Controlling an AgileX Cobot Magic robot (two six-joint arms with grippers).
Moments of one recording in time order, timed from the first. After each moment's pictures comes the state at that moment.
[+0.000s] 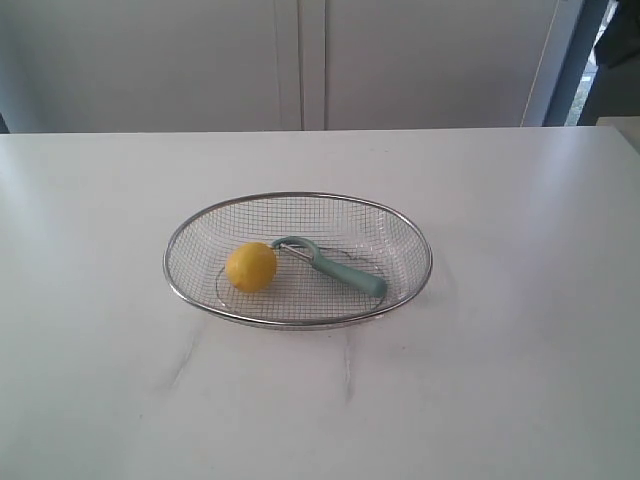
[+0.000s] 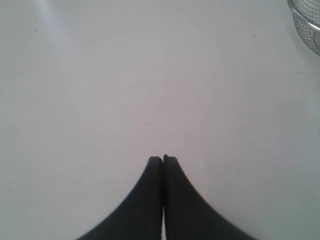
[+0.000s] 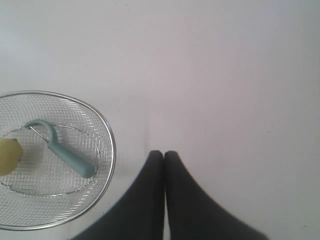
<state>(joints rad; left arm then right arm) 0.02 0.00 0.02 -0.09 0.51 0.13 0.02 1.48 -1.60 0.16 1.12 0.00</state>
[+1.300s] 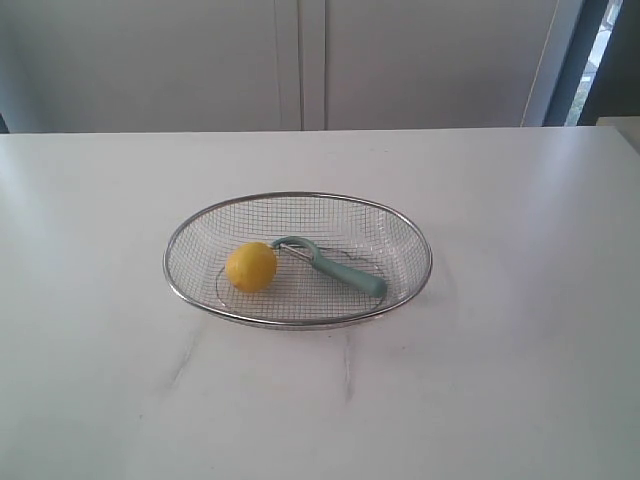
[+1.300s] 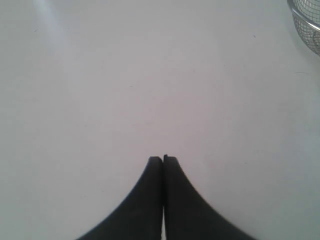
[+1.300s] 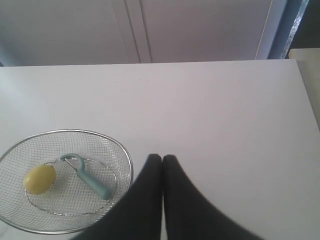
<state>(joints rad) 0.02 0.00 0.02 -0.09 0.51 0.13 0.02 1.08 -1.54 0.16 1.12 0.00</state>
